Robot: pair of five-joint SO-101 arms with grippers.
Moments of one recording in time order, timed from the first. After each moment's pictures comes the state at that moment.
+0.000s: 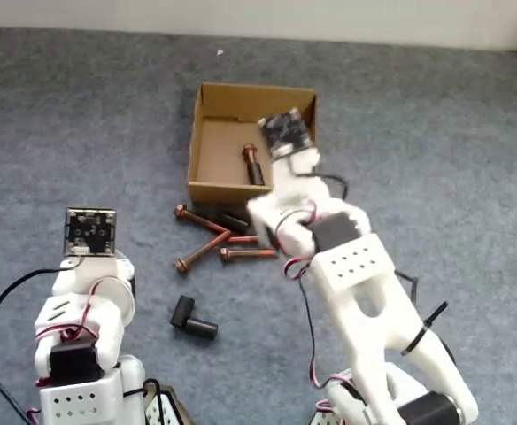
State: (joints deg) left arm -15.5 -95.3 81.9 62.9 -3.5; right arm -31.3 -29.2 37.3 53.2 3.7
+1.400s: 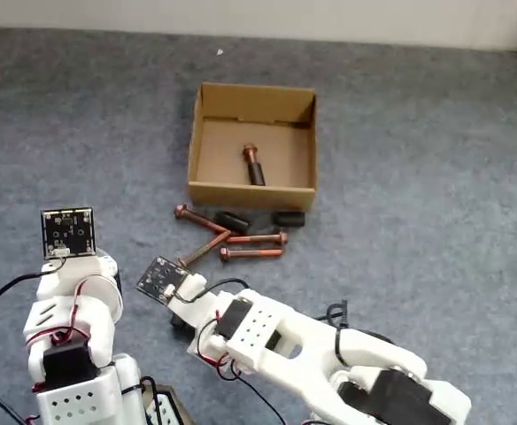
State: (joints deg) left arm -21.4 -95.3 81.9 61.2 -3.5; right arm -63.9 -14.8 54.6 42.0 3.7
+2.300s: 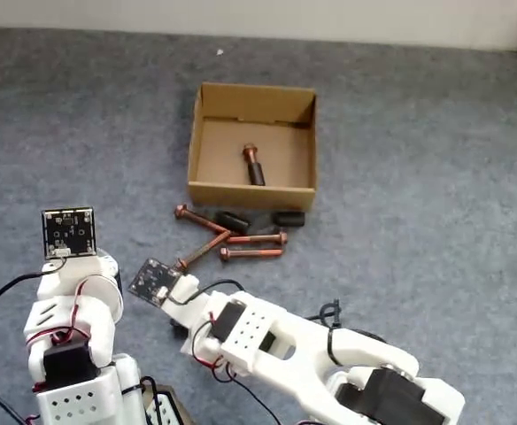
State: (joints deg) left arm -21.2 -95.3 81.9 61.2 -3.5; right arm -66.0 -12.7 53.5 38.6 3.6
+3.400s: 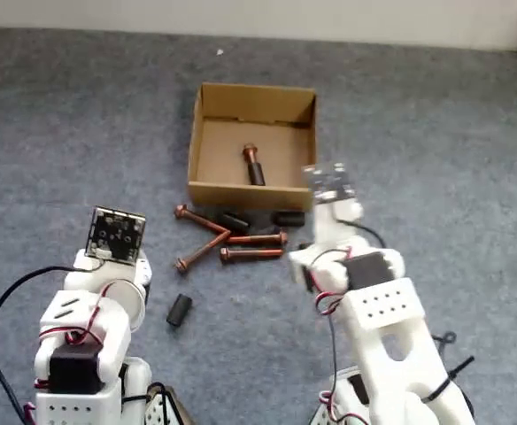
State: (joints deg) left arm -5.7 -95.3 75.4 66.3 -7.7; right arm -18.9 -44.6 54.7 62.4 -0.5
